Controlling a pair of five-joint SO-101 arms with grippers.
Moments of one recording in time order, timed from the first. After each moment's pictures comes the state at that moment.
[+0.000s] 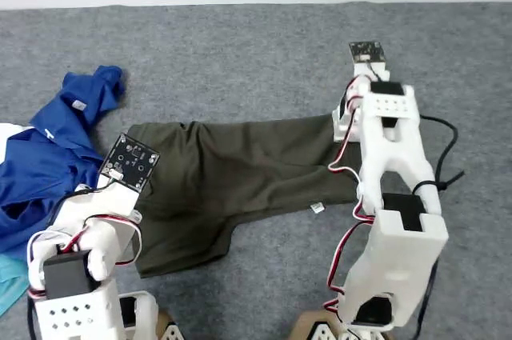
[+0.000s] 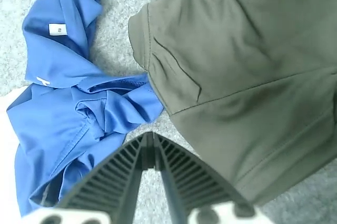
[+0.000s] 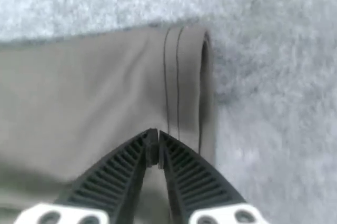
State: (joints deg) left arm -13.9 -71.2 56.0 82.3 -29.8; right arm 1.4 24.4 -7.4 68.9 5.5
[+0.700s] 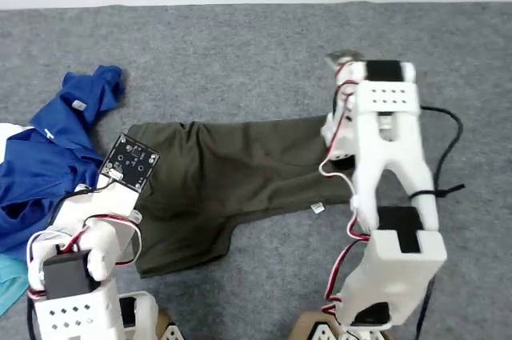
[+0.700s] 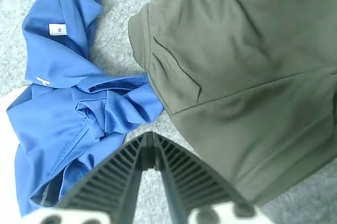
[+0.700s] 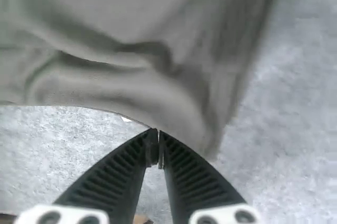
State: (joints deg) left arm -13.9 -71.2 56.0 82.3 -29.8; right arm -4.1 17.5 -11.2 97.1 12.1
